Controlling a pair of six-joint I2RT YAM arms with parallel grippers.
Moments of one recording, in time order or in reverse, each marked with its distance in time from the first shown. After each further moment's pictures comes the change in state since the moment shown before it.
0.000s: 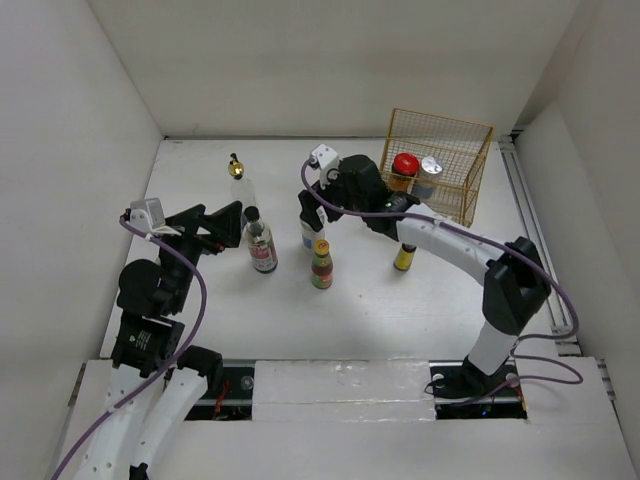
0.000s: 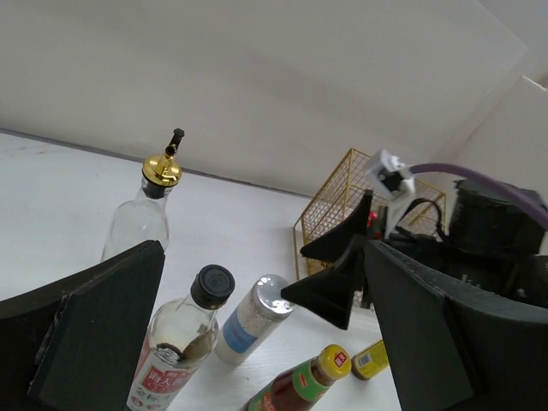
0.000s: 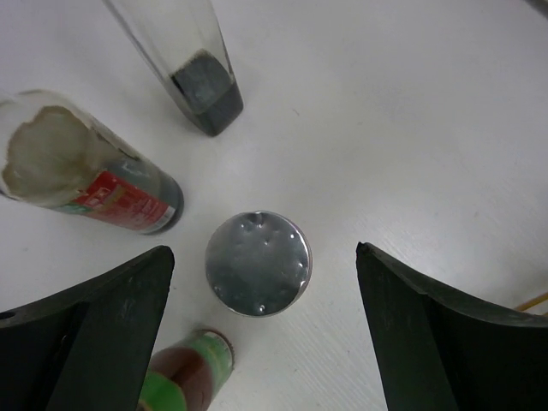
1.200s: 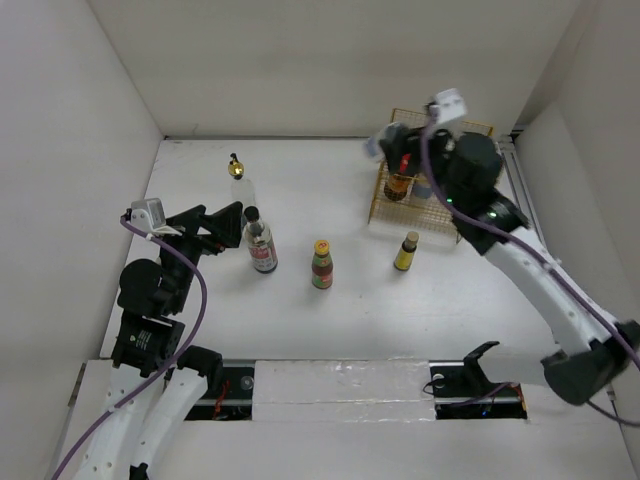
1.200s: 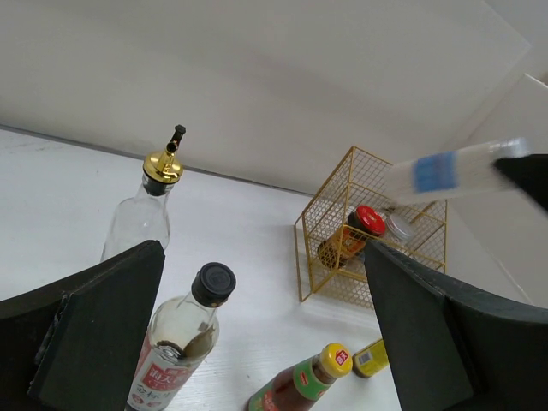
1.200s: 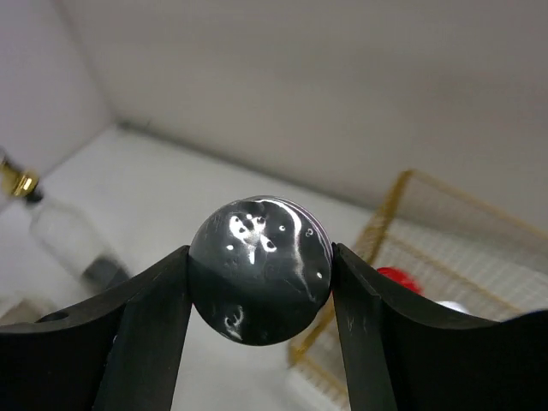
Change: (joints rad) left arm 0.000 -0.002 -0.003 -0.003 0.000 -0.002; right arm -0.158 -0.378 -0.045 0.035 0.203 0.042
